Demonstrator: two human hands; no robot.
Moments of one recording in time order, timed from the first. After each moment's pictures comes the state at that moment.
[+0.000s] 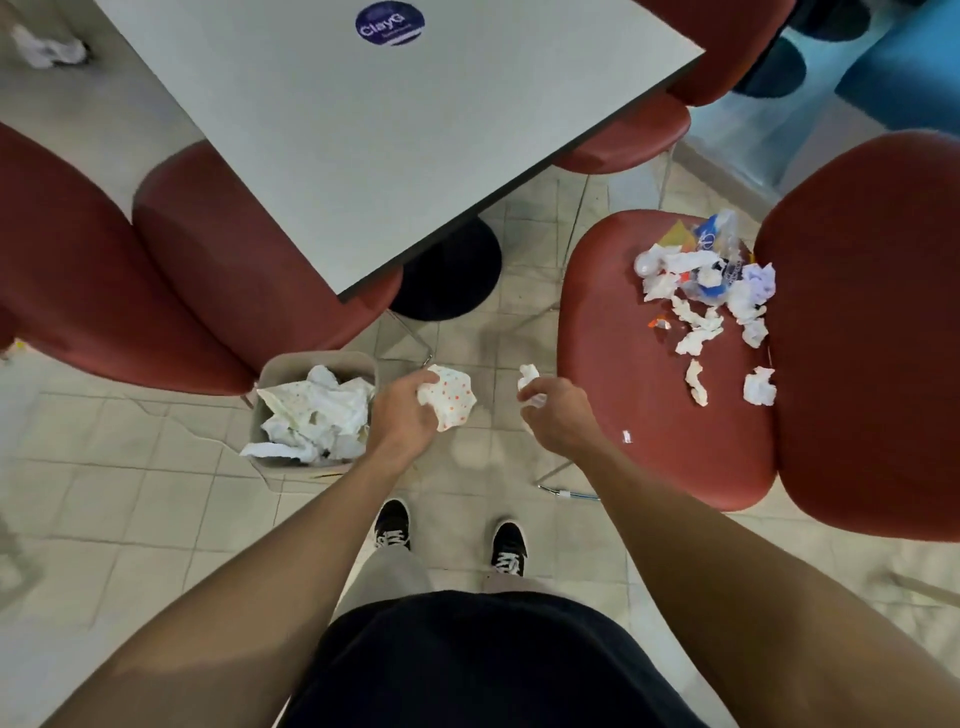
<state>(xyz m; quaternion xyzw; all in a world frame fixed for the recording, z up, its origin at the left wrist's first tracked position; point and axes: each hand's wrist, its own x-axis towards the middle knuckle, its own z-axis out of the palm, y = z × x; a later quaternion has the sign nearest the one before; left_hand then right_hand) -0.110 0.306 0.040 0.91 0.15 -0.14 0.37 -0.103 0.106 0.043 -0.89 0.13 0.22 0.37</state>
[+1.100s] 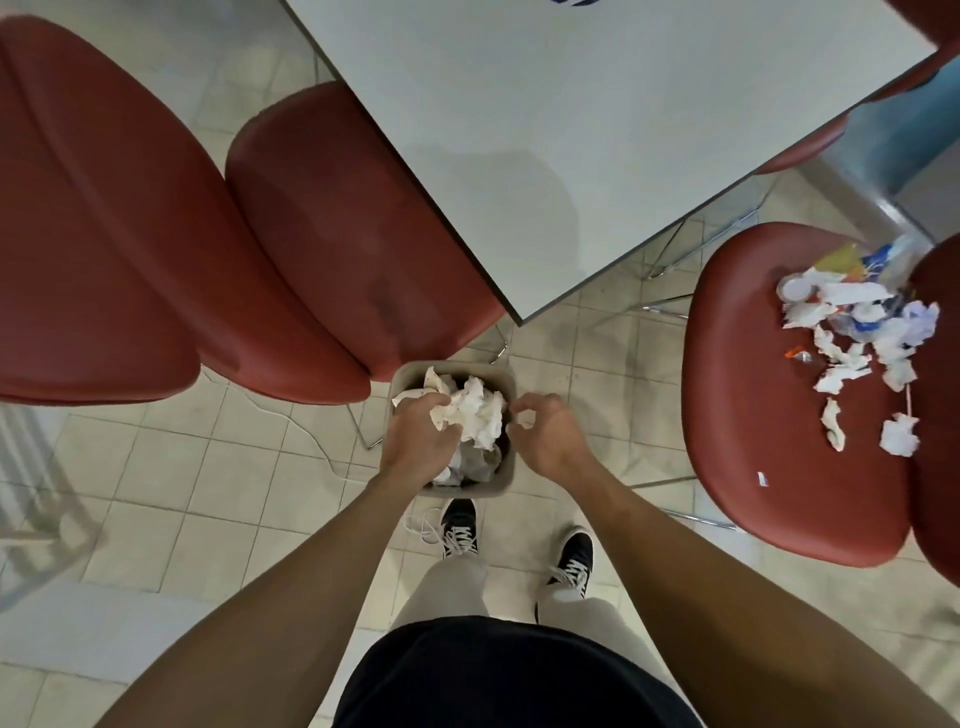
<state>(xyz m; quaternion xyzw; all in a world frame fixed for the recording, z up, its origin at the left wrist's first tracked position) -0.076 0.520 -0.019 0.88 0.20 -0.20 0.39 -0.053 0.350 0.002 -0.90 0.08 0.29 0.30</state>
